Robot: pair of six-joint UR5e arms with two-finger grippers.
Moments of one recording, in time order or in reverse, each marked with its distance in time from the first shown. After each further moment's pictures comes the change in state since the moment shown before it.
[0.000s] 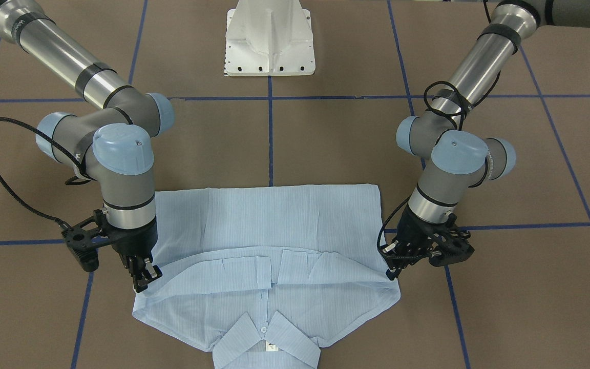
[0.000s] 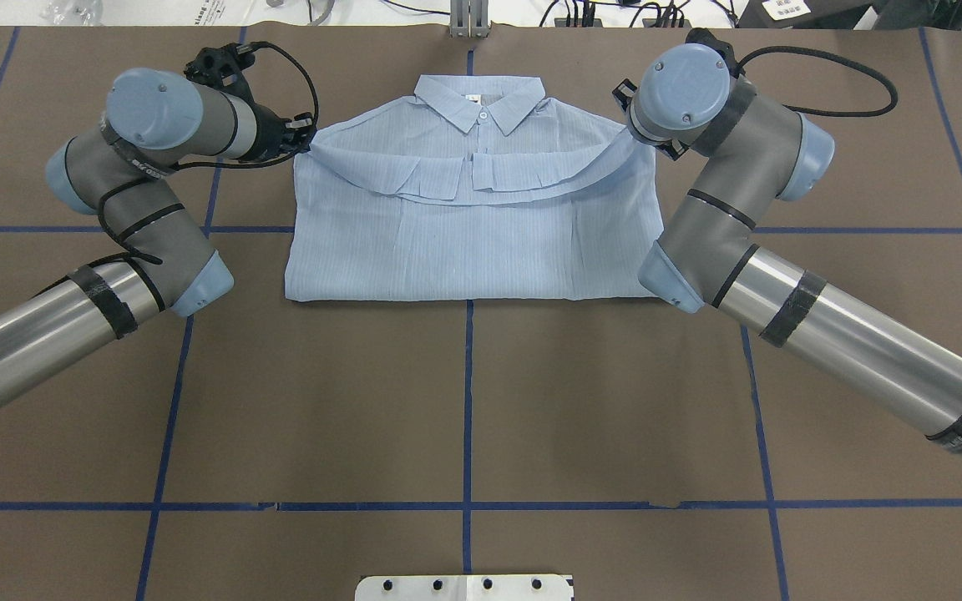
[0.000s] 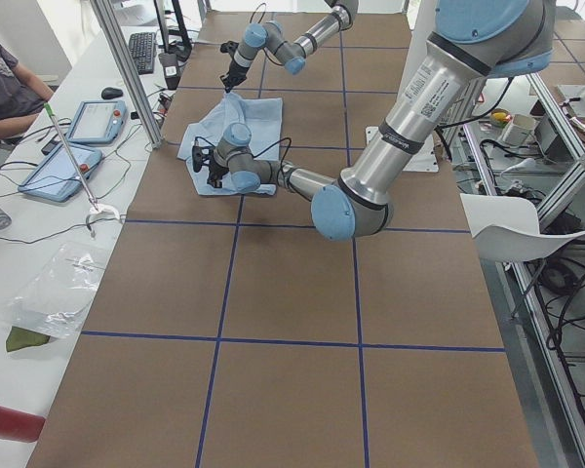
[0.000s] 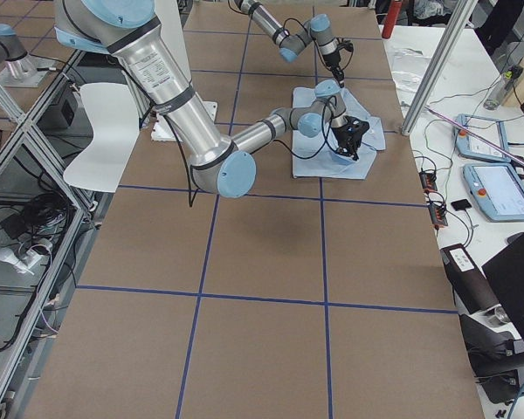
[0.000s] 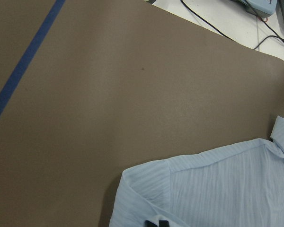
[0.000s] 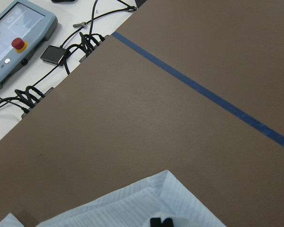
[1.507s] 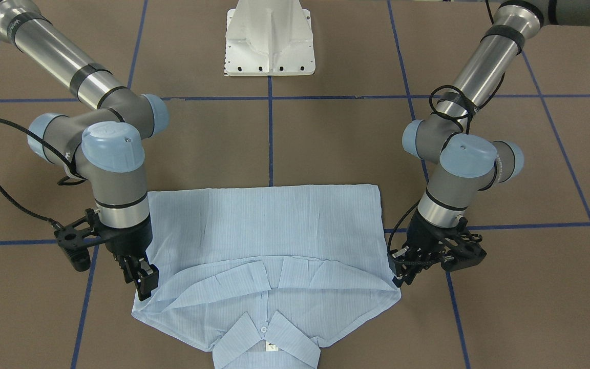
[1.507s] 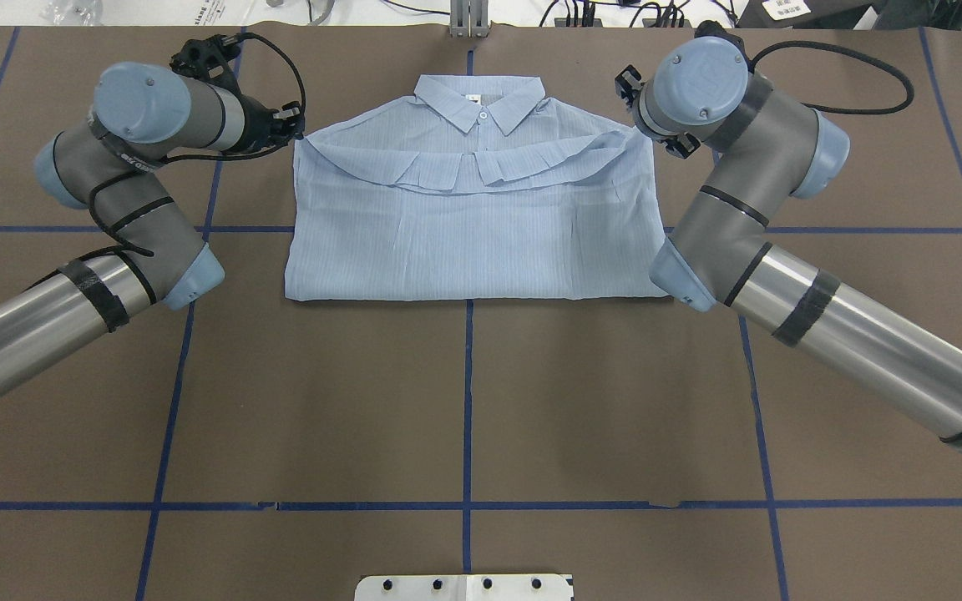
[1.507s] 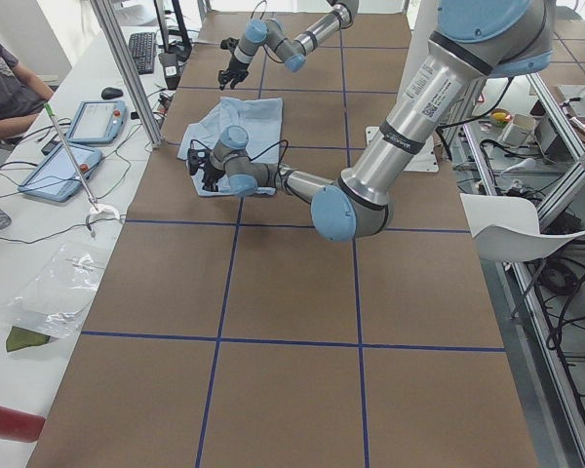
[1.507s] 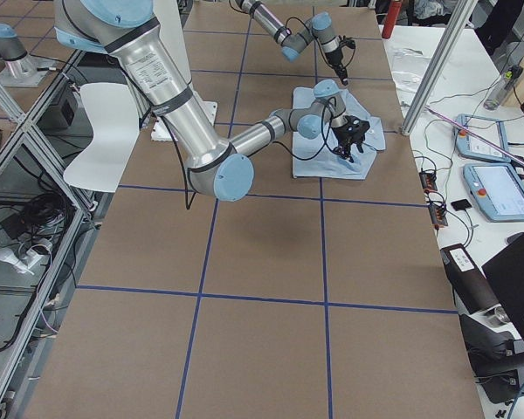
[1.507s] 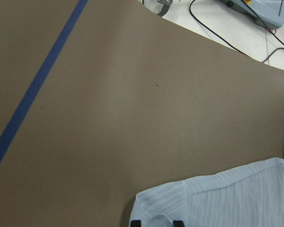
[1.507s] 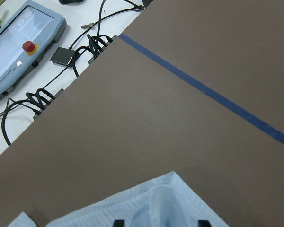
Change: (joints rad) left arm -0.020 0.006 0.007 -0.011 0.015 -0.003; right arm 0.002 -0.080 0.114 0.016 0.023 0.008
